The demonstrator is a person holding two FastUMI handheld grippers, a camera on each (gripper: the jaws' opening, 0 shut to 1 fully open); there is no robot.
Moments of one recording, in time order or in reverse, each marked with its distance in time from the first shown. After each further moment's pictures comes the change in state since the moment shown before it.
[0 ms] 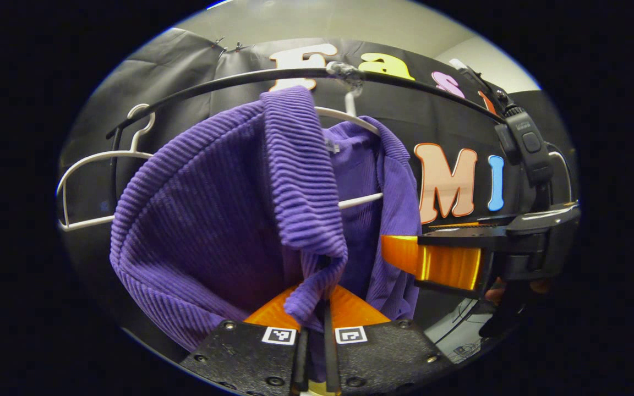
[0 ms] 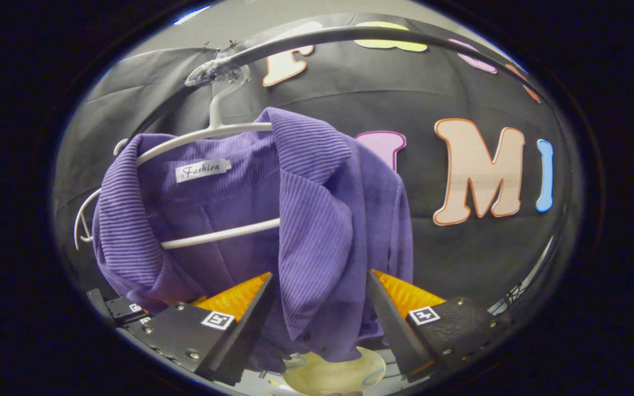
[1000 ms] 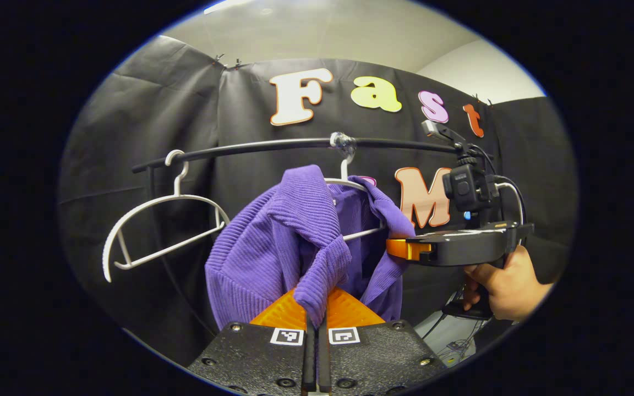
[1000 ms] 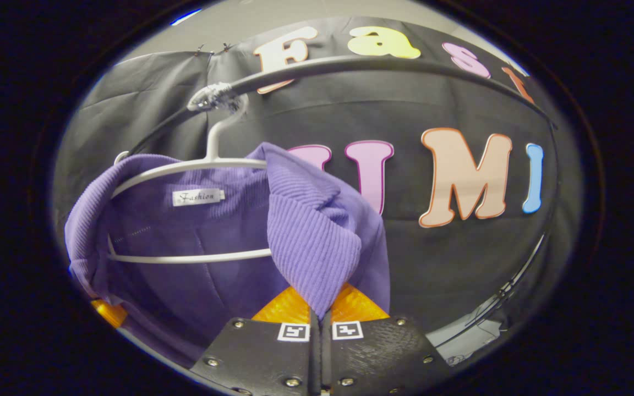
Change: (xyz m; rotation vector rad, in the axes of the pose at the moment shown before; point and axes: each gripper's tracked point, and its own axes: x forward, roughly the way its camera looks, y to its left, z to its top) left arm -0.125 0.015 0.068 -0.004 -0.045 -0.050; right arm -0.060 -0.010 0.033 -0.003 -0.016 -0.064
